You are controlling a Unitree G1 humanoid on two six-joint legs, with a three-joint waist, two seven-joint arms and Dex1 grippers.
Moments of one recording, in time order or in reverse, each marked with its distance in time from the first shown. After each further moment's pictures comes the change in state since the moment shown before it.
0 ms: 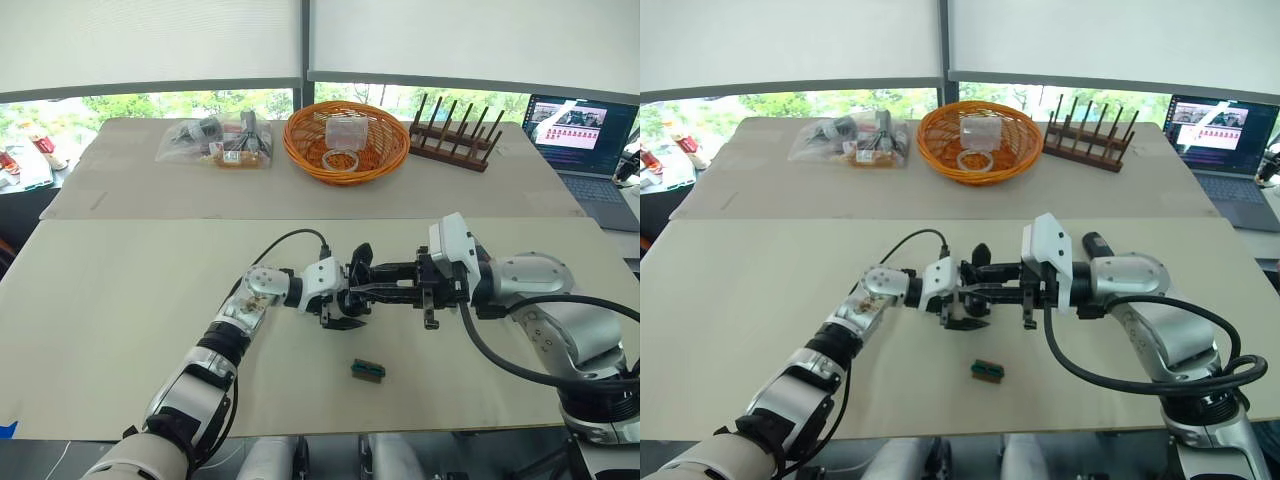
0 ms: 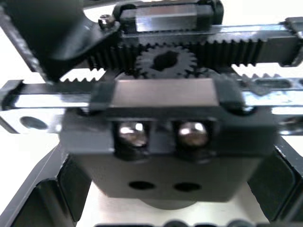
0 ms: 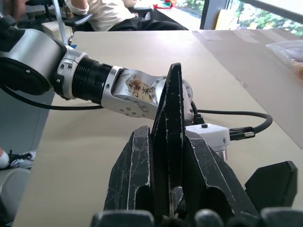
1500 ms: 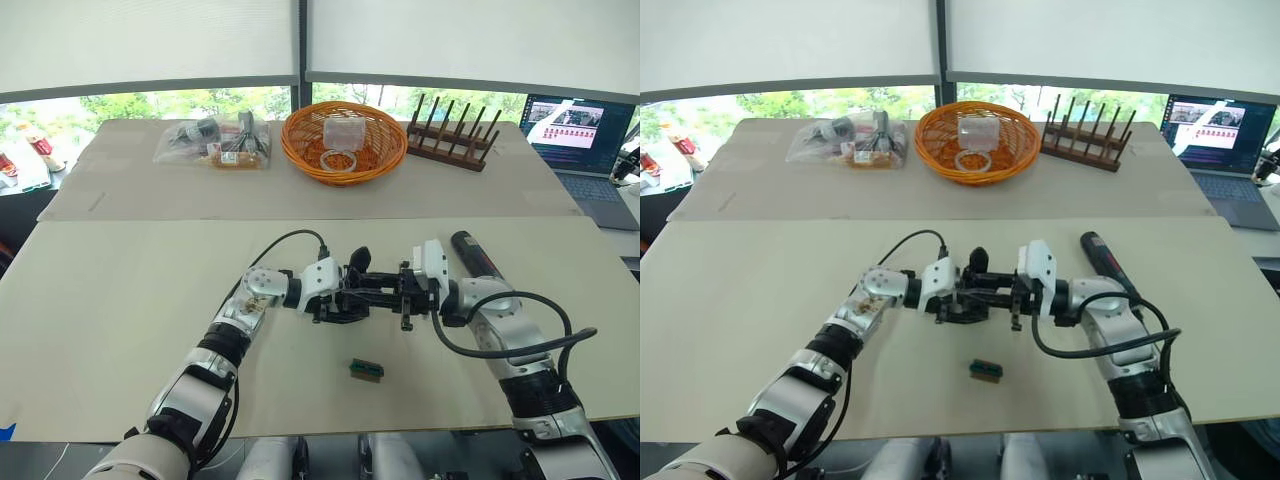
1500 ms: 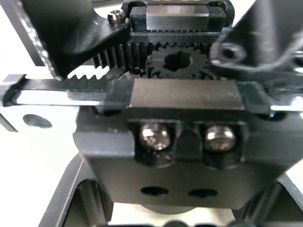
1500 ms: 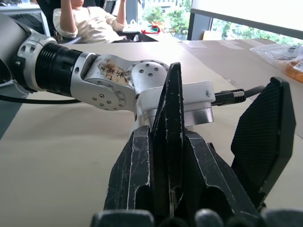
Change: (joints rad) left arm 0.012 -0.002 0.023 -0.006 0.005 0.008 -0.017; right arm 0.056 0.195 0.053 0.353 -0.112 -0.359 0.078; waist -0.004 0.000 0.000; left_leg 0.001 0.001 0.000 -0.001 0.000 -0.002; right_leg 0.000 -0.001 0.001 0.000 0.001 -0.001
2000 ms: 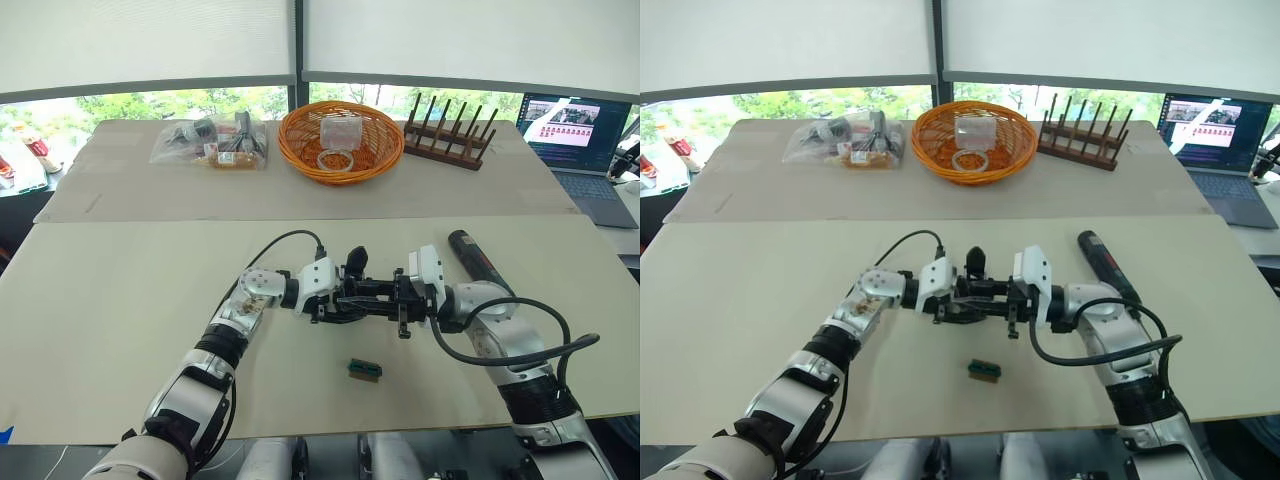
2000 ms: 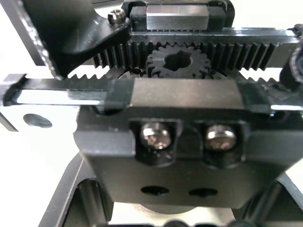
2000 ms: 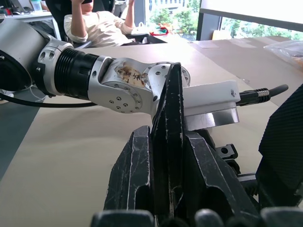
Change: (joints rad) left arm 0.006 0.009 0.002 0.000 -0.009 -0.006 -0.002; right arm -0.008 -0.003 0.026 -0.021 0.004 0.041 0.009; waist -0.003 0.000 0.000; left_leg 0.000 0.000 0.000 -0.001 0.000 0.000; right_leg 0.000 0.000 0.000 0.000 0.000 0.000
